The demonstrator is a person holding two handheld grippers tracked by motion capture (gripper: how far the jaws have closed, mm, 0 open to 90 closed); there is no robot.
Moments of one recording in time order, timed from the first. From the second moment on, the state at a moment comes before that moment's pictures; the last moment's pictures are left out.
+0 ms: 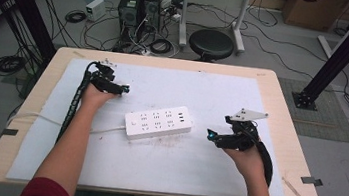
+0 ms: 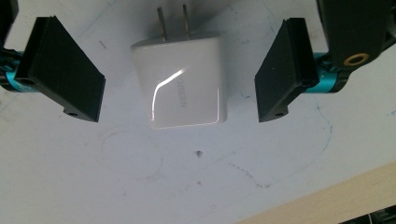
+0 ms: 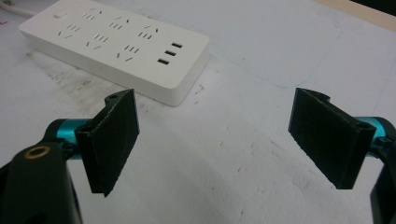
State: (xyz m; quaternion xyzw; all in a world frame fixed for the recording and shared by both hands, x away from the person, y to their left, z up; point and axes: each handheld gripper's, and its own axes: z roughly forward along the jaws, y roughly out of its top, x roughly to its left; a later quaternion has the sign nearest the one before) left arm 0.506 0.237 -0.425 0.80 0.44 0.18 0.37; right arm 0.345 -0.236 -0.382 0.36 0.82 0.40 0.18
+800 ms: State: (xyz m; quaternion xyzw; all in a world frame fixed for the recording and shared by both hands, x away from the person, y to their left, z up) left arm 0.512 0.235 -0.443 0.81 0.45 0.16 0.36; right arm 0.345 -0.238 -0.382 0.37 0.82 0.40 0.18
